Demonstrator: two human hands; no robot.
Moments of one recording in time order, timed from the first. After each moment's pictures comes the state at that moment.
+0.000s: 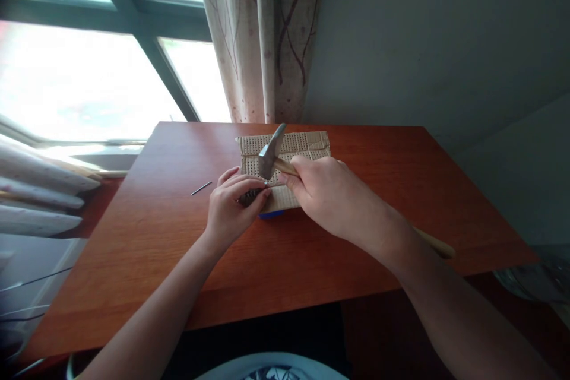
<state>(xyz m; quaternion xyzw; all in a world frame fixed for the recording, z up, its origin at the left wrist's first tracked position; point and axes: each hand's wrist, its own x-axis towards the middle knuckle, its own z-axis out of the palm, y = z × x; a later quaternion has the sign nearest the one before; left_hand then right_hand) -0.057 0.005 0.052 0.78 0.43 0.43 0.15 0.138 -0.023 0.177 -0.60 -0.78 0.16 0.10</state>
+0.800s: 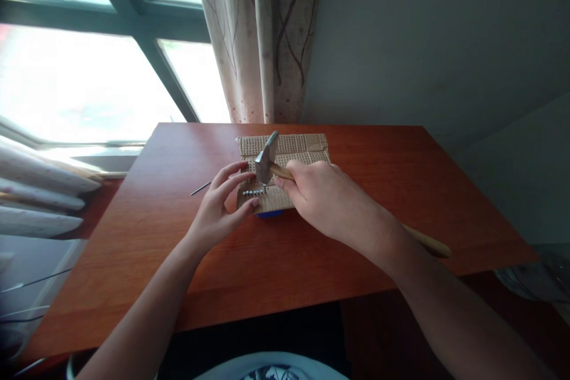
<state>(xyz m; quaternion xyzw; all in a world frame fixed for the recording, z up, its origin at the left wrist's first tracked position) -0.087 0.006 0.045 0.78 0.42 0.41 0.24 0.138 -0.025 0.172 -0.60 -0.78 0.18 0.09</state>
